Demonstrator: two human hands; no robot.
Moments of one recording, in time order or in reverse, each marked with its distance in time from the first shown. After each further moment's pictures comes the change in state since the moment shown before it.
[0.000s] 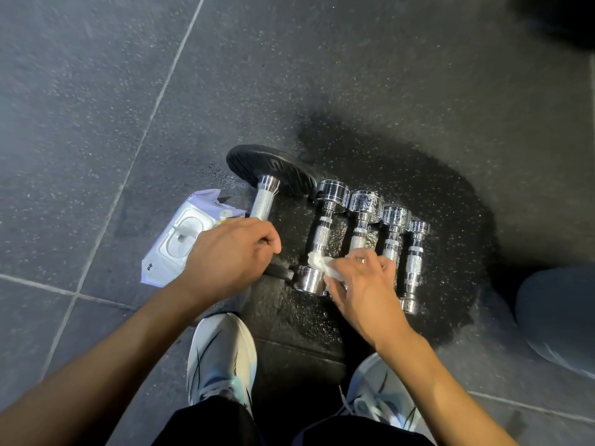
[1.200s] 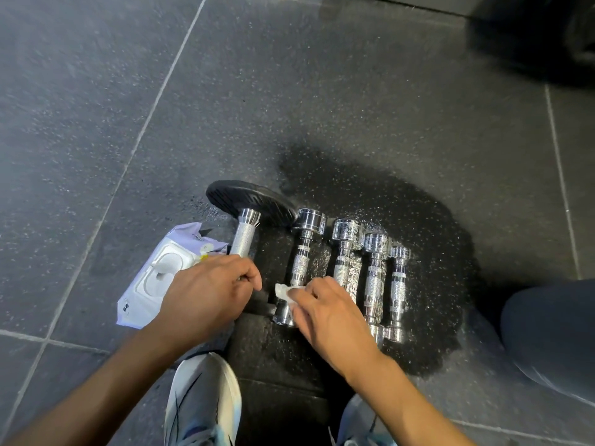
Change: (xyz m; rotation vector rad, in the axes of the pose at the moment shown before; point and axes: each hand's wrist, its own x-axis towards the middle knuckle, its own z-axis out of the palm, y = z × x) left_hand 0.001 -0.006 0.003 0.038 -0.004 0.010; right_hand 0.015 -0.018 0.000 0.041 -0.155 -0.127
